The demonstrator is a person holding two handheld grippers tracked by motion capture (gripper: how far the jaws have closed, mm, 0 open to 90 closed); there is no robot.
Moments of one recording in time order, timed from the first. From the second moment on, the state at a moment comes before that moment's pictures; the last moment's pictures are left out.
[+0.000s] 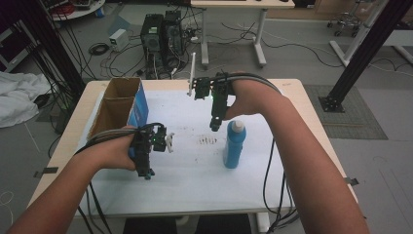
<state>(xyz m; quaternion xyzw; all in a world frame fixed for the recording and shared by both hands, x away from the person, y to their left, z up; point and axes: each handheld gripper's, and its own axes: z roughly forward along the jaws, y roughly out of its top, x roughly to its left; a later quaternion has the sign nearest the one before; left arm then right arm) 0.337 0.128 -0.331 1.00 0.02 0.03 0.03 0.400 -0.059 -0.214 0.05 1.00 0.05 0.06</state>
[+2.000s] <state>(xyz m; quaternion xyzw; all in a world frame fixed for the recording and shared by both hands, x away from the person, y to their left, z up) 0.333 0.127 -0.337 1.00 0.01 0.04 0.05 0.424 -0.185 -0.248 0.35 0.84 0.35 0.20</state>
